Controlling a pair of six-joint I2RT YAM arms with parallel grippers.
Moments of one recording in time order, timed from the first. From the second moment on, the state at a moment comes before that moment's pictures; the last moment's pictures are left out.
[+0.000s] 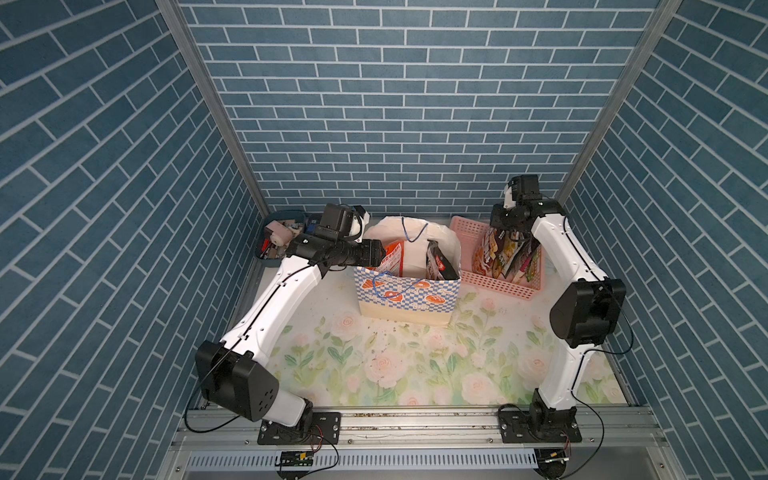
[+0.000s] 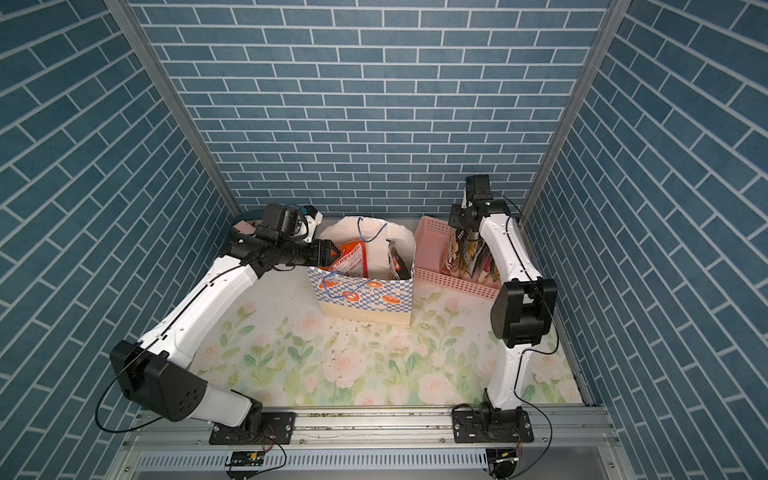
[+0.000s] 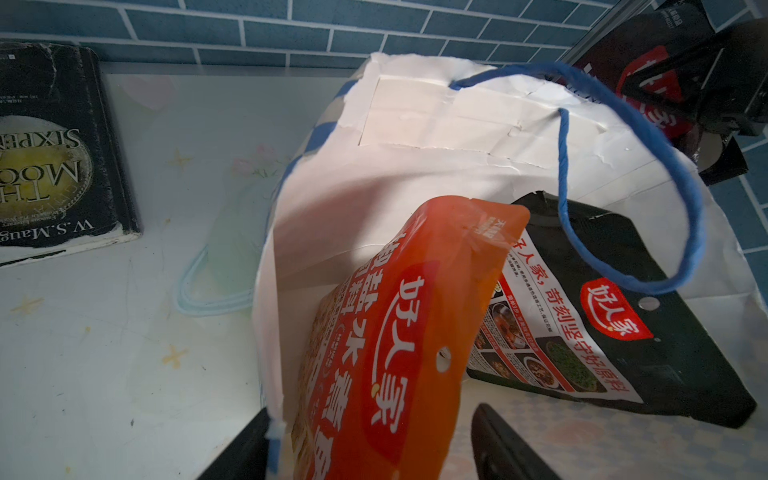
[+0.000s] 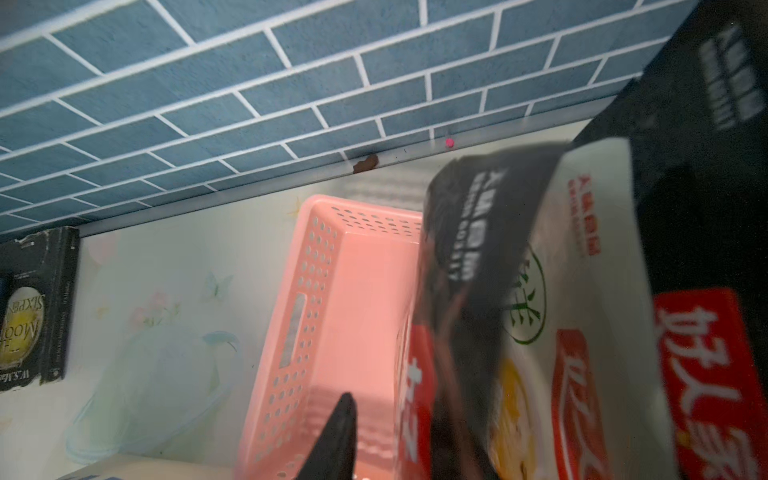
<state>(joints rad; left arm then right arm) -0.37 1.48 1.51 -0.82 0.23 -0.26 0.16 1.97 1.95 -0.82 -0.02 0.28</state>
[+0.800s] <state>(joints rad) -0.37 1.48 1.50 -0.80 0.23 -0.25 0.50 1.73 2.38 -0.98 0.03 0.18</state>
